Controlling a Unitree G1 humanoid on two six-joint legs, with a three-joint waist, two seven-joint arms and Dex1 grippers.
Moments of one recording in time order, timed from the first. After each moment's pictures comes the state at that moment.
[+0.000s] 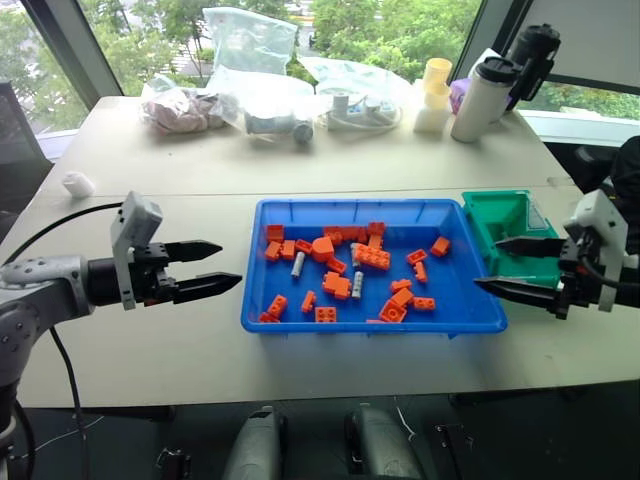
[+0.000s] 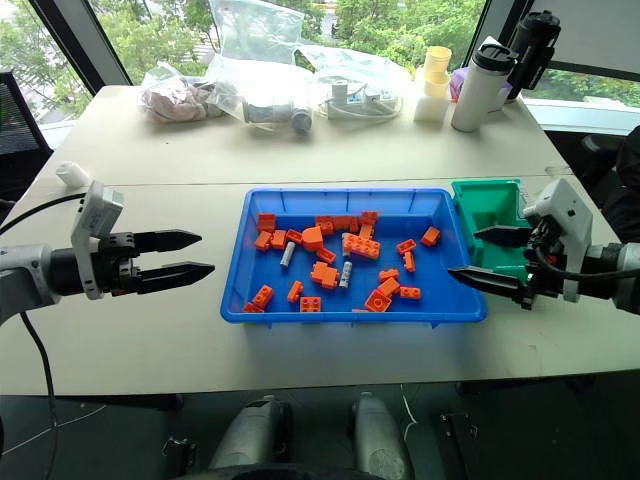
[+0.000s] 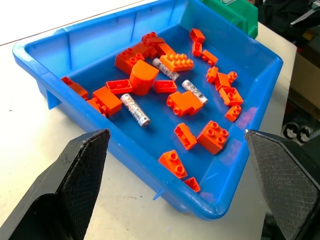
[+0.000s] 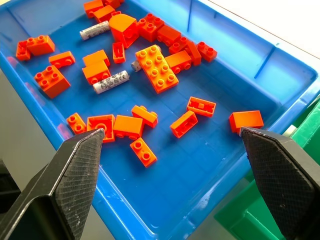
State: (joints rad) left arm -0.21 0.96 0.32 -0.37 -0.94 0.97 -0.90; right arm -0.06 -1.12 -0.47 -0.35 0.71 0.87 1.04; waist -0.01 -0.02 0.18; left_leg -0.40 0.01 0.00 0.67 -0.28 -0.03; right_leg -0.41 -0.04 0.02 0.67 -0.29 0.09
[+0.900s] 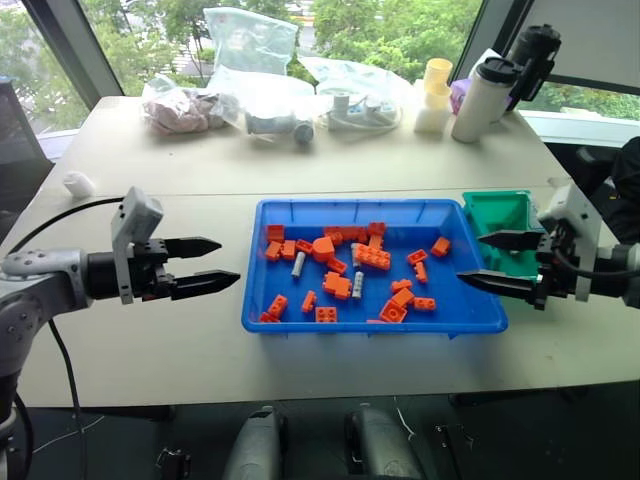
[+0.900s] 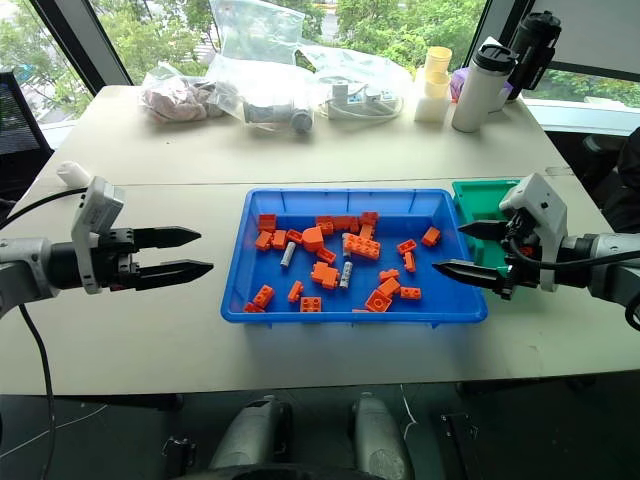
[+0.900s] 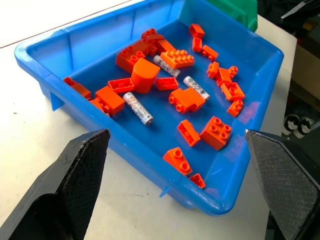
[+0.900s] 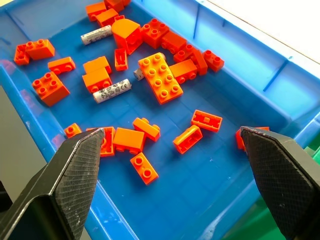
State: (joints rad) left arm -0.26 0.98 0.28 -0.31 -0.88 0.95 -0.98; right arm -0.19 -1.11 -0.34 -0.34 0.72 0.89 0.98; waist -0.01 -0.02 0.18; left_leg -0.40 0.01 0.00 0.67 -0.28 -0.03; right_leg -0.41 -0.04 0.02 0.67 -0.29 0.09
